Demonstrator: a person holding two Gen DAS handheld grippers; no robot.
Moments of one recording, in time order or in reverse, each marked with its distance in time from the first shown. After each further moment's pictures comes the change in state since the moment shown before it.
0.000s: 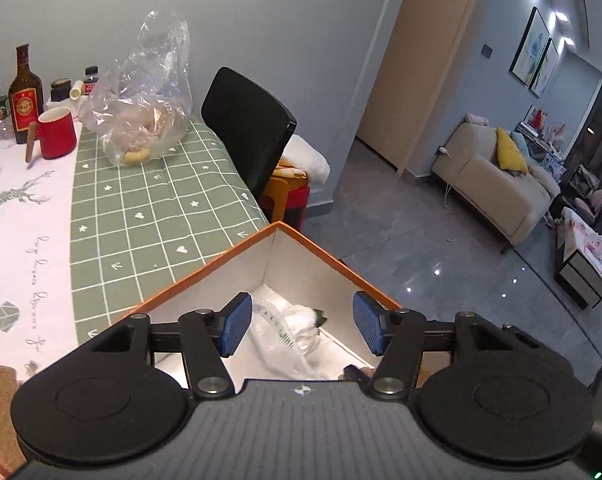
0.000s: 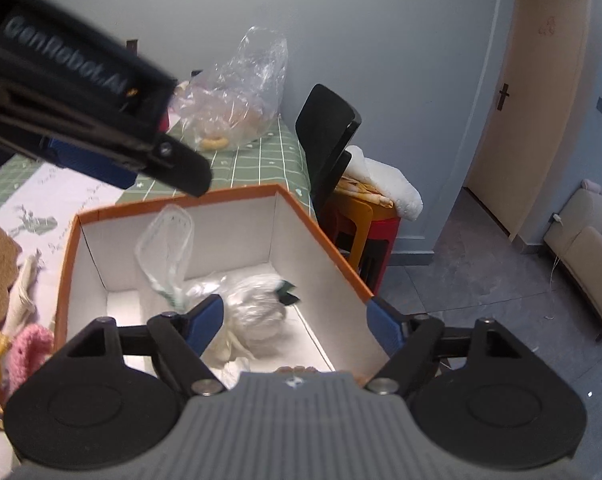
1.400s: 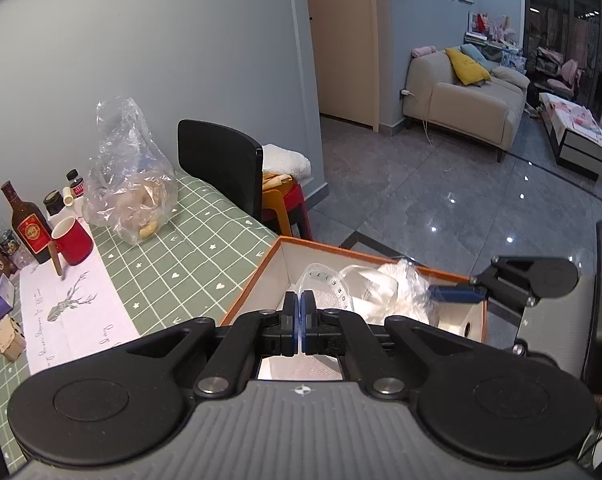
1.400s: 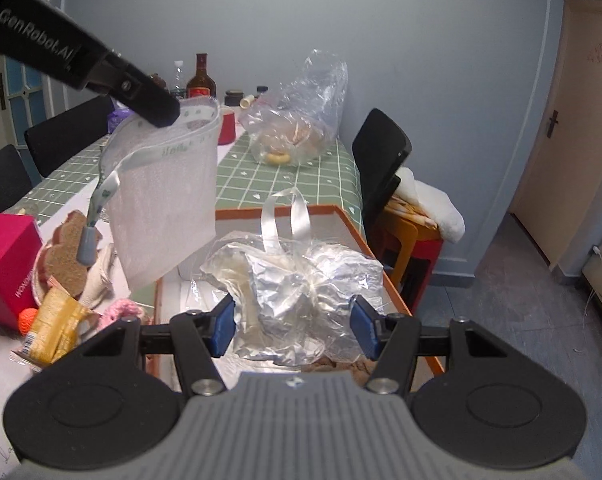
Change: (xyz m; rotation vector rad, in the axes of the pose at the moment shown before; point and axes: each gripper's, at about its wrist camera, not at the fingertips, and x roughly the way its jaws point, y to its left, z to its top) left arm -0.071 -0.033 0.016 0.407 0.035 0.049; right arm -0.069 0.006 -0.004 -0.096 -0.021 0.155
